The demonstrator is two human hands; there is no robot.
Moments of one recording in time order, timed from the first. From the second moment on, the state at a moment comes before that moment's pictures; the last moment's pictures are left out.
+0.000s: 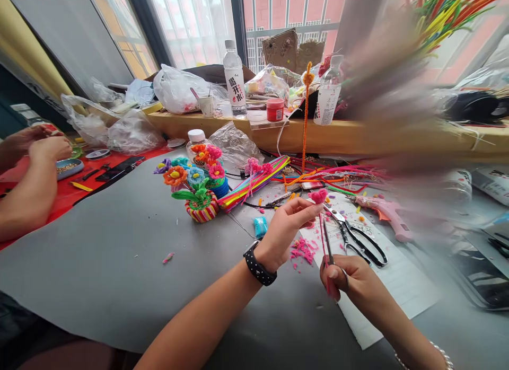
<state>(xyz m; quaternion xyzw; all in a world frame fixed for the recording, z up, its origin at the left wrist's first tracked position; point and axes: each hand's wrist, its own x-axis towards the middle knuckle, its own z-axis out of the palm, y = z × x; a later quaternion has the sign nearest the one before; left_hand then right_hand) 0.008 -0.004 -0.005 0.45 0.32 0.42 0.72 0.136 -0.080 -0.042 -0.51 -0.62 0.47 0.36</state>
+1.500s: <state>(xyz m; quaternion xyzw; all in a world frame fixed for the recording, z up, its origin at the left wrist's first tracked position) 0.003 -0.006 -0.003 0.62 0.25 0.28 0.69 0.147 -0.076 -0.038 -0.48 -0.68 0.46 0.32</state>
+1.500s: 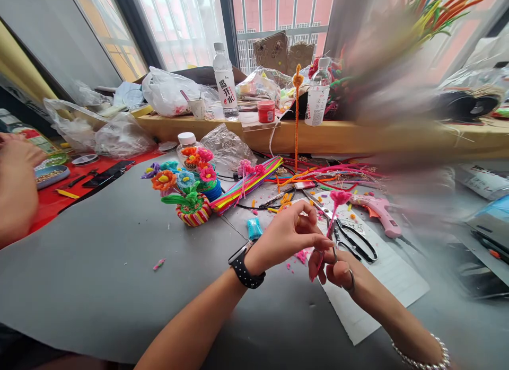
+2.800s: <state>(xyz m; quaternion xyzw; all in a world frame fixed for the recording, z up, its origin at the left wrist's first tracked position) 0.002 -0.002 -0.005 0.59 0.23 0.23 0.74 0.143 -0.078 -0.037 -0.50 -0.62 0.46 0.39</state>
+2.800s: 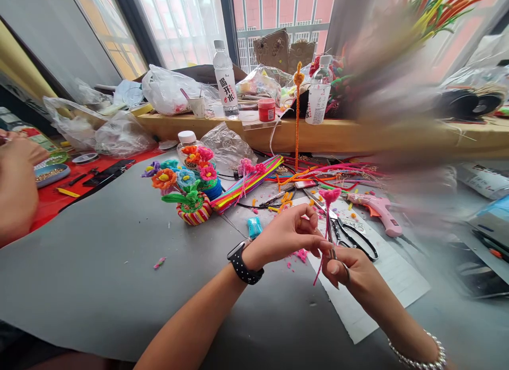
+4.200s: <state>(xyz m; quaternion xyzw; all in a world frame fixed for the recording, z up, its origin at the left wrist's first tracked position) 0.003 -0.003 -0.002 0.60 0.22 0.22 0.74 0.144 -0.079 -0.034 -0.55 -0.61 0.44 0.36</state>
